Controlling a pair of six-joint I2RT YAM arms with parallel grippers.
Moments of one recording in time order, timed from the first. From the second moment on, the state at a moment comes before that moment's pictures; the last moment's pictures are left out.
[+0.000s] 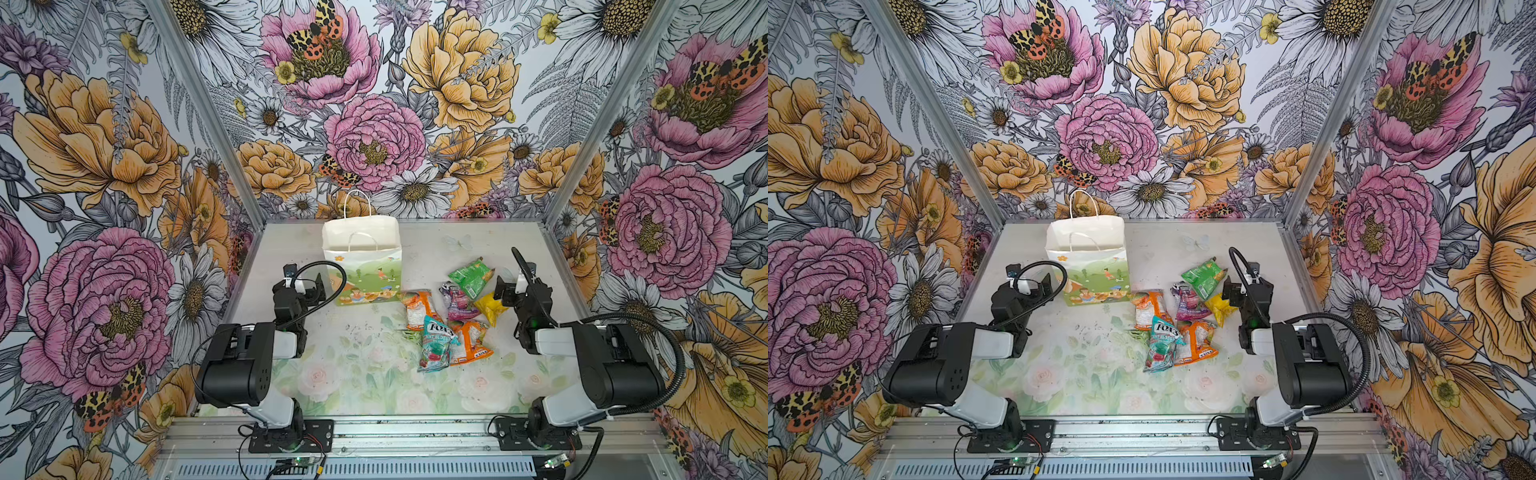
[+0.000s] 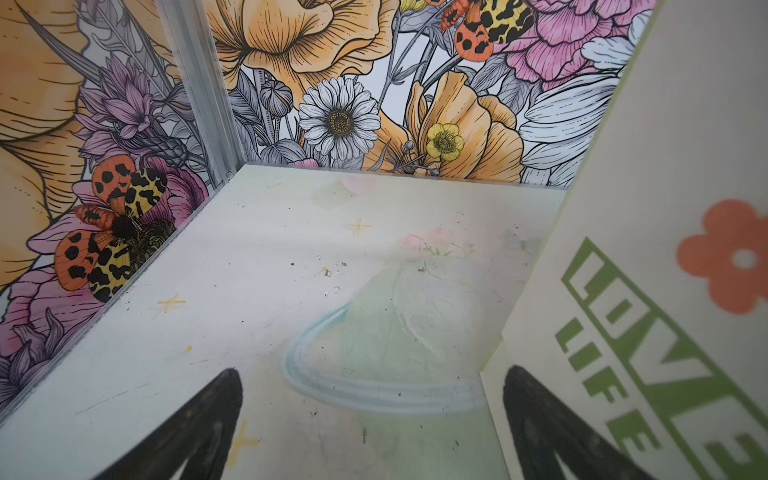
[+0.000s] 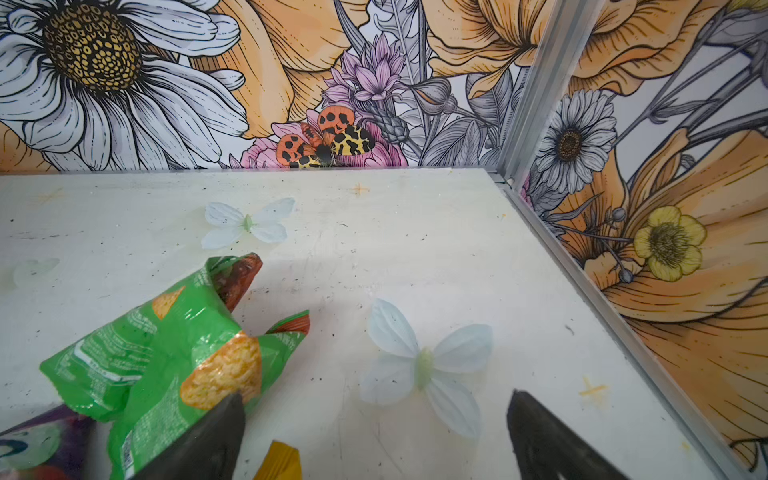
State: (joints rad) left arm 0.02 1.56 0.37 0.99 -0.05 -0.05; right arm -0.02 1.53 0.39 0.83 0.10 0.00
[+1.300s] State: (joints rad) left arm 0.05 1.52 0.30 1.05 -0.05 -0.09; right arm -0.02 1.40 0.39 0.72 0.09 -0.01
